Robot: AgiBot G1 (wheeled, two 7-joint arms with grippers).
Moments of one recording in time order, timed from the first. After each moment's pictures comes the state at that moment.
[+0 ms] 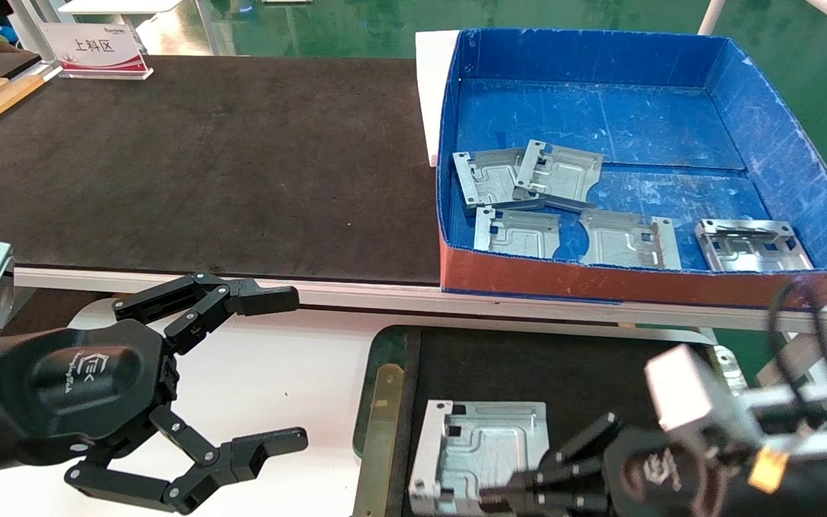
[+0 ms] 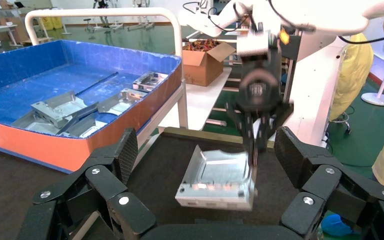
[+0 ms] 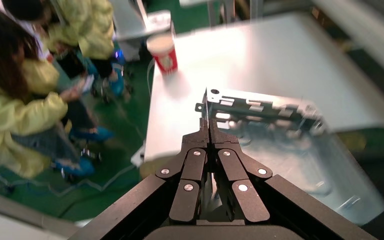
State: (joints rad) left arm -1.10 0.55 0.42 -1.24 0.62 1.43 -0.11; right arm 1.30 -0.59 -0.74 1.14 -0.85 -1.52 0.25
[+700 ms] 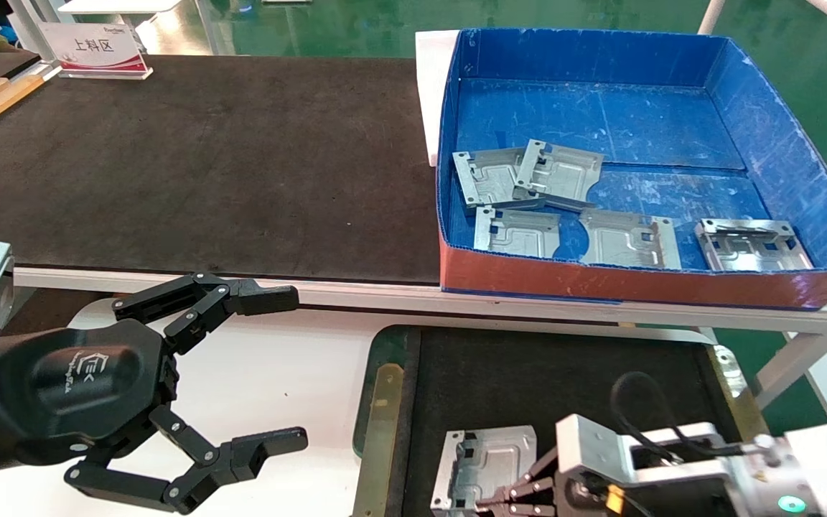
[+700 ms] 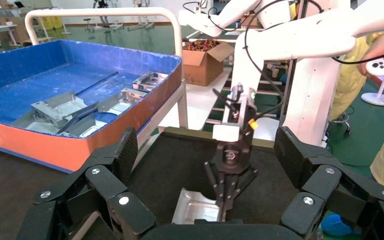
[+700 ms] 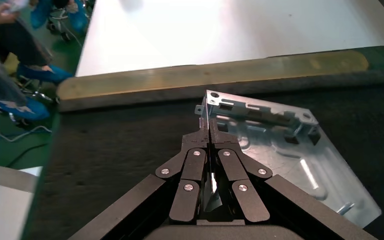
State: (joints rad) left arm -1.10 0.55 0.42 -1.24 0.62 1.43 -0.11; right arm 1.27 -0.81 -0.83 0.80 -1.08 -1.44 -0.08
